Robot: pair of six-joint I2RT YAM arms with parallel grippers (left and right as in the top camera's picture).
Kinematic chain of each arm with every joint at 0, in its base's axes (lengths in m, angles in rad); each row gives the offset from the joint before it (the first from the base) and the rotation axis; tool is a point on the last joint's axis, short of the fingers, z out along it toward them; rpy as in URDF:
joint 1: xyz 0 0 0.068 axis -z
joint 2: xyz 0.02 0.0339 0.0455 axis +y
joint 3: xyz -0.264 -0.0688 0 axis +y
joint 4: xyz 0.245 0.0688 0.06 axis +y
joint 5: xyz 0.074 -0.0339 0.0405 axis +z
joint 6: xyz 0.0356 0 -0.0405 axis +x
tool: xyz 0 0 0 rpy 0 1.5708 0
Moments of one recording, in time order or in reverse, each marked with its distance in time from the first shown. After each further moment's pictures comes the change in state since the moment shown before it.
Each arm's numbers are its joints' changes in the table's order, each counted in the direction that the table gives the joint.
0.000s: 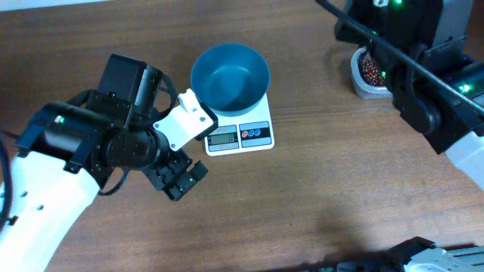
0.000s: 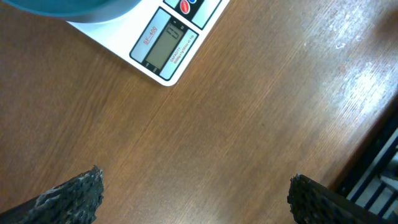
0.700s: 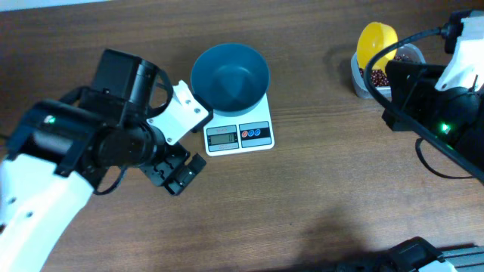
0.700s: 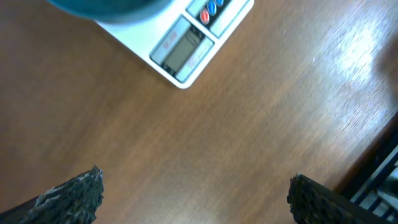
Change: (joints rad) left arm 0.000 -0.012 -0.037 0.016 0.037 -0.079; right arm 0.000 -0.406 -0.001 0.493 0.182 0.000
